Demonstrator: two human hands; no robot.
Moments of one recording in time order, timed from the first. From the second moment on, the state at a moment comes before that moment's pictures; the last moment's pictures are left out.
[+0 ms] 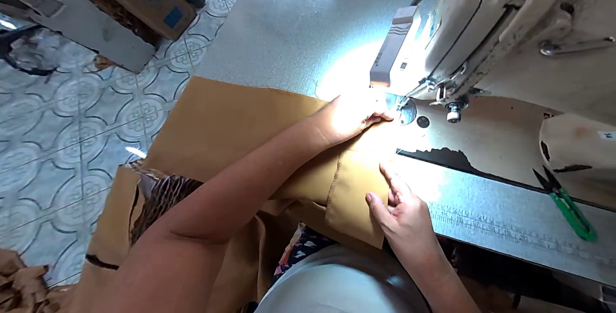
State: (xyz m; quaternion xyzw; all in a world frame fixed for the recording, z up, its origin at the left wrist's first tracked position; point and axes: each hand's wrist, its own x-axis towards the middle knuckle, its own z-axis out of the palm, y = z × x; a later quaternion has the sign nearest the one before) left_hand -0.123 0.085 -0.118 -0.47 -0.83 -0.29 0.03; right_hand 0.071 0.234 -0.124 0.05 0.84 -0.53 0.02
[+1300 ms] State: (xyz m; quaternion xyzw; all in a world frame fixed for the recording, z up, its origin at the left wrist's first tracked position) left_hand -0.071 0.111 -0.132 -0.39 -0.89 -0.21 0.07; right_hand 0.060 0.234 -0.122 0.05 0.87 -0.49 0.03
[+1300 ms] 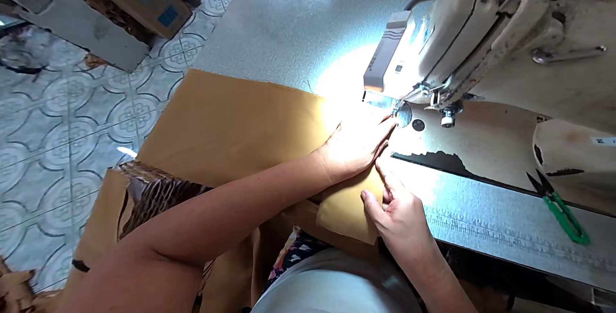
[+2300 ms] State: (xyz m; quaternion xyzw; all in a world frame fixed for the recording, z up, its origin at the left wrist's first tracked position) left_hand -0.058 0.086 -0.135 -0.43 -0.85 -0.29 0.06; right_hand 0.095 0.245 -0.142 -0.11 0.94 -0.26 -0.20
